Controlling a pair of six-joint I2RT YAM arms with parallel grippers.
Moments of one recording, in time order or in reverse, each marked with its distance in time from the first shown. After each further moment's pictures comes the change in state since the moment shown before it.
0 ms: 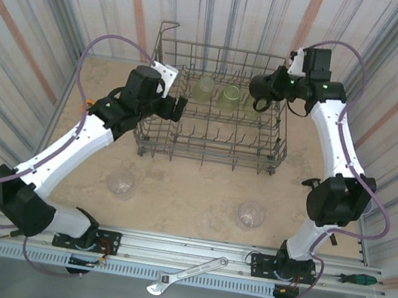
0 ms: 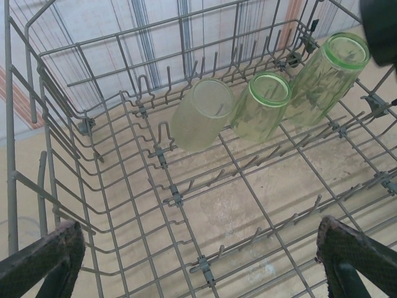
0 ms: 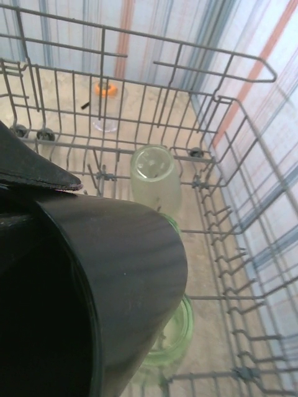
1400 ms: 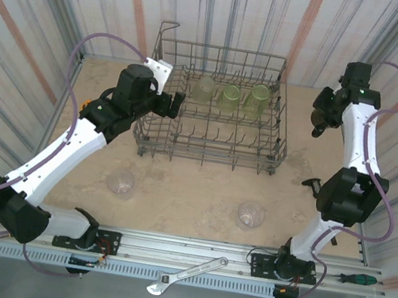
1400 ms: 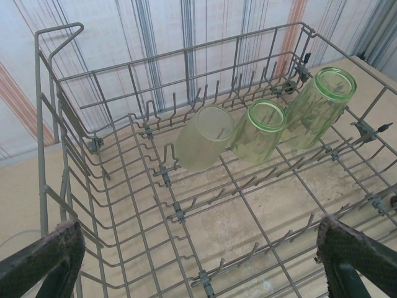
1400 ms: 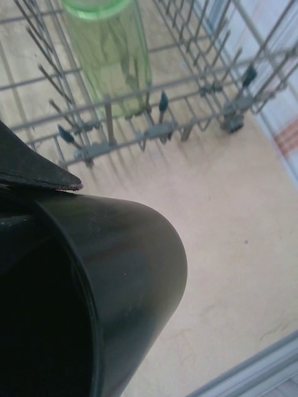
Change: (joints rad) left arm 0.002 -0.061 -0.011 0.032 -0.004 0.001; right arm -0.267 0.019 0.037 -0.236 0.376 -0.171
